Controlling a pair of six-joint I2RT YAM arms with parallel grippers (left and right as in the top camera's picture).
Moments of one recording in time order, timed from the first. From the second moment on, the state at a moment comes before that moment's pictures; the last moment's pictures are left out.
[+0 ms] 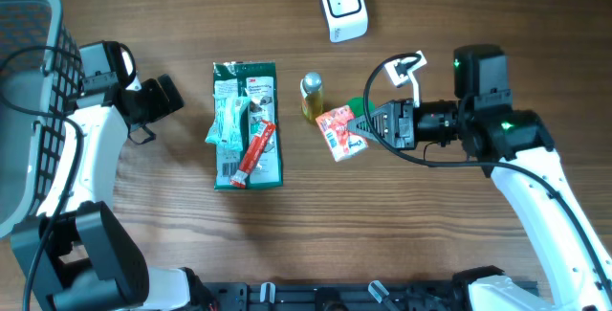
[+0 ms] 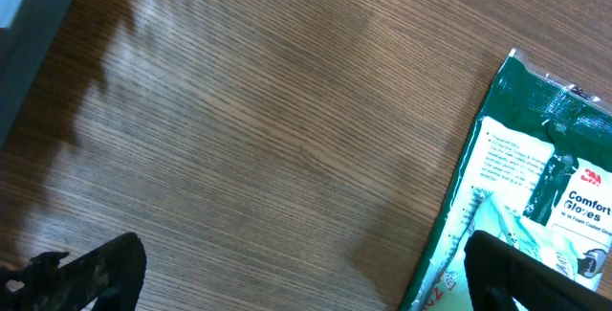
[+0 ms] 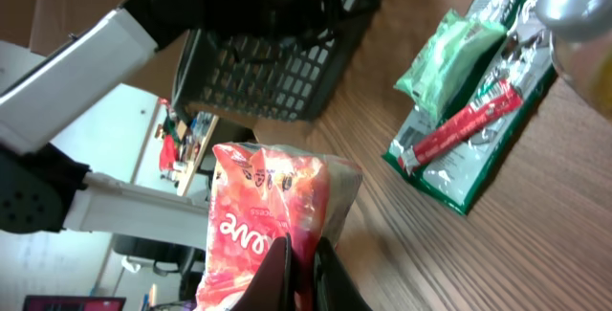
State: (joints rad) left arm 0.24 1.61 1.11 -0.64 0.04 -0.26; right arm 0.20 1.29 1.05 -0.62 -1.15 0.24
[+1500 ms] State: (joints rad) left arm 0.24 1.61 1.11 -0.65 0.04 -0.26; right arm 0.41 2.28 1.85 -0.19 0.57 -0.56
